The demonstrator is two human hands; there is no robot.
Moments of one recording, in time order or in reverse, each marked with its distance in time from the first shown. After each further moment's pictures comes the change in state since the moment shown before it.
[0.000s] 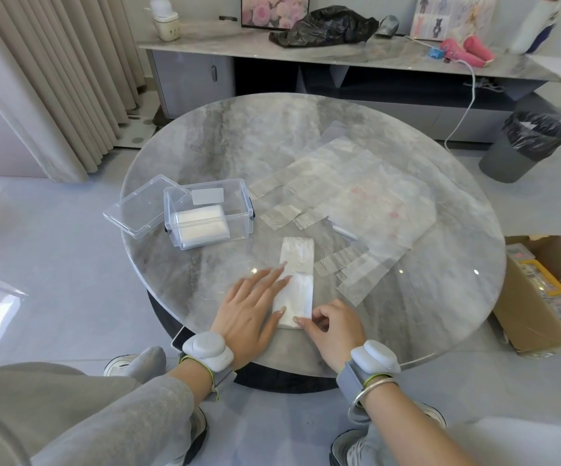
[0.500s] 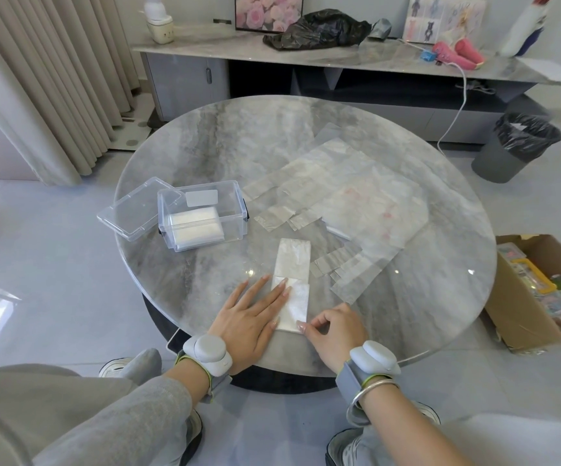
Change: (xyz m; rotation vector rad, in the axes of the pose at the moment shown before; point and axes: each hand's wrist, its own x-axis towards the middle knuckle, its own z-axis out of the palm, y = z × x) left_hand -0.006 -0.007 0.013 0.145 -0.283 0.076; right_hand -0.008 0.000 -0.015 -0.122 -0.025 0.109
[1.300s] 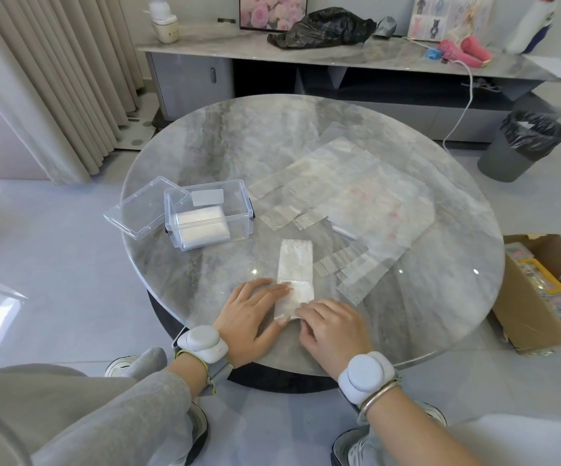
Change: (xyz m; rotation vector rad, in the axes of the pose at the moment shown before) left_hand 0.001 0.000 -0.016 -0.312 0.151 -0.061; right_hand 0.005 -0.006 0.010 -0.289 0.409 -0.783
